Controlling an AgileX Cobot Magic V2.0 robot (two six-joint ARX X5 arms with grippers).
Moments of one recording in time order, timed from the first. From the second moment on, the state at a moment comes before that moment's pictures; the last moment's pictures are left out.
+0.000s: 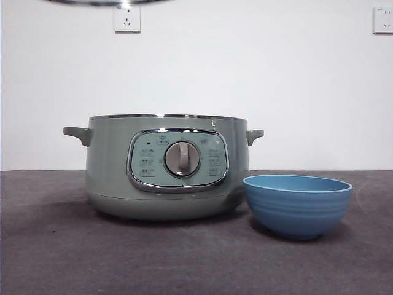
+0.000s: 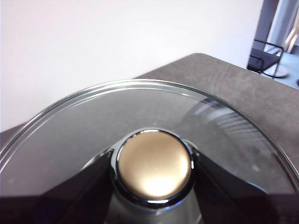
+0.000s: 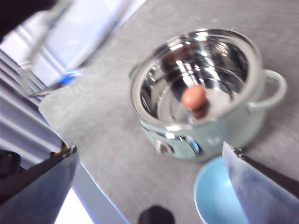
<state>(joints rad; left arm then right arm) -0.47 1.03 1.21 -0.42 0.15 0.06 0.24 0.97 1.09 -0.70 -0.69 0.00</state>
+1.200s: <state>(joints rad) -0.47 0.63 1.21 -0.86 -0.08 0.03 0.68 1.84 1.62 -0.47 -0.11 0.02</state>
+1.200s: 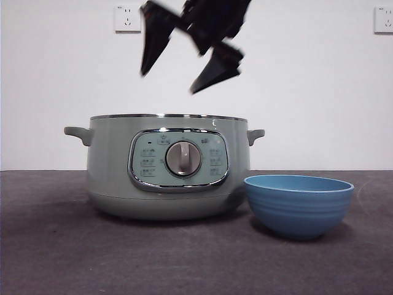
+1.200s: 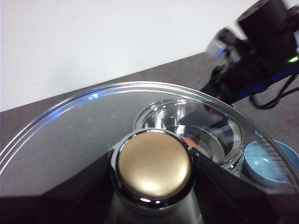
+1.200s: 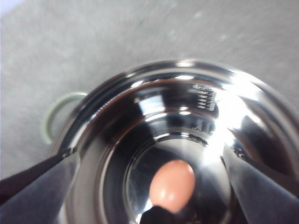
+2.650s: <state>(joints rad) -0.47 0.63 1.21 -0.91 -0.08 0.04 0.68 2.08 1.64 -0.49 -0.05 0.00</state>
